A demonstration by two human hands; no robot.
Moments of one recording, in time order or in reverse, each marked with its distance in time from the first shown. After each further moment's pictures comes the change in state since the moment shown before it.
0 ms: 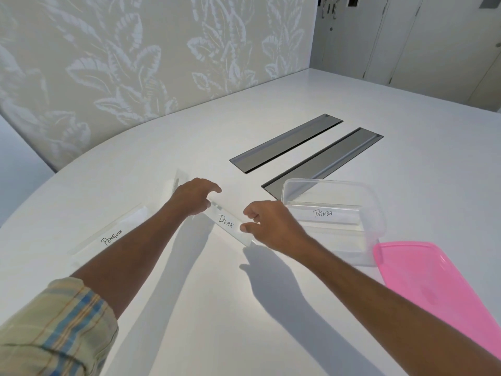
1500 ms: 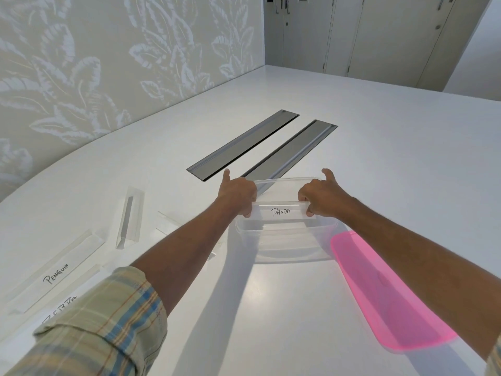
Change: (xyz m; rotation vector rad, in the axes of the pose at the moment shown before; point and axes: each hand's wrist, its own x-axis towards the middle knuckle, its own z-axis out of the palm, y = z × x) left_hand 0.066 0.227 0.007 0.294 -0.150 0.189; right_hand 0.009 0.195 -0.145 -0.784 -0.137 0.154
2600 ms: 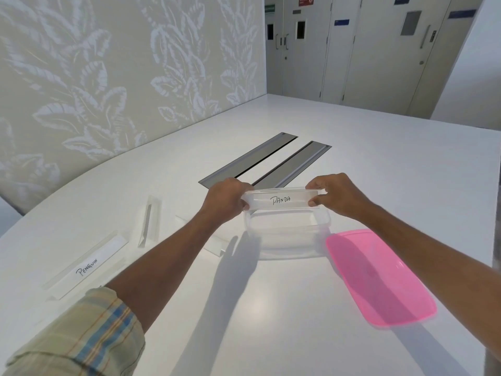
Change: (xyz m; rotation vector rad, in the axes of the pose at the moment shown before) left_hand -0.106 -0.029 -0.029 -0.261 0.412 0.043; right_hand -0.090 0.000 -0.056 0.719 0.349 0.086
